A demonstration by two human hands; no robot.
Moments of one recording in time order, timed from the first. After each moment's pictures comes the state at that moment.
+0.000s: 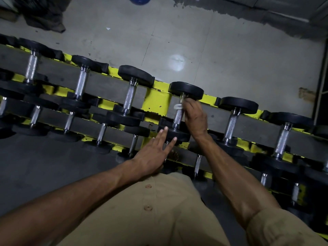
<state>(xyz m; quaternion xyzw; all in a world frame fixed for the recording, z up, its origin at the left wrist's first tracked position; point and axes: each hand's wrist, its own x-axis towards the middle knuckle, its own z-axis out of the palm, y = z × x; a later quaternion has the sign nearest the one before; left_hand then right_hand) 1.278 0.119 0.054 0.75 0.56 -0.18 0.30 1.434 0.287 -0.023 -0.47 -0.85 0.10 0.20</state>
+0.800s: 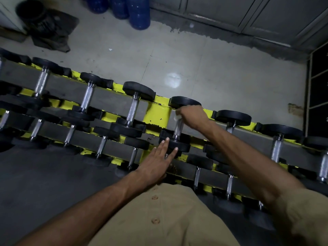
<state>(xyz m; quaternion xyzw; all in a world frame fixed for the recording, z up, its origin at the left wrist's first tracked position) 1.281 0.116 0.043 0.74 0.58 -0.15 0.30 1.405 0.342 0.041 -0.34 -0.93 0.01 -0.15</state>
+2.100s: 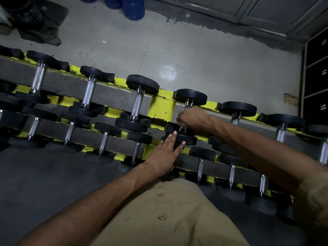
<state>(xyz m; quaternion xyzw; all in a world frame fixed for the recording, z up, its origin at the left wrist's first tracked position) 1.267 0.117 0.046 0.77 0.55 -0.14 0.31 1.390 0.311 0.051 -0.22 -0.94 0.04 -0.25</state>
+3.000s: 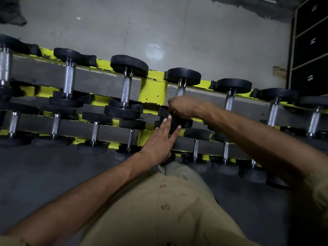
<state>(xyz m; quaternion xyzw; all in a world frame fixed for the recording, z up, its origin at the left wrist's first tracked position) 1.266 0.114 0.043 0.78 0.54 -0.12 0.31 1.379 0.294 0.043 -0.26 -0.91 0.14 -0.30</state>
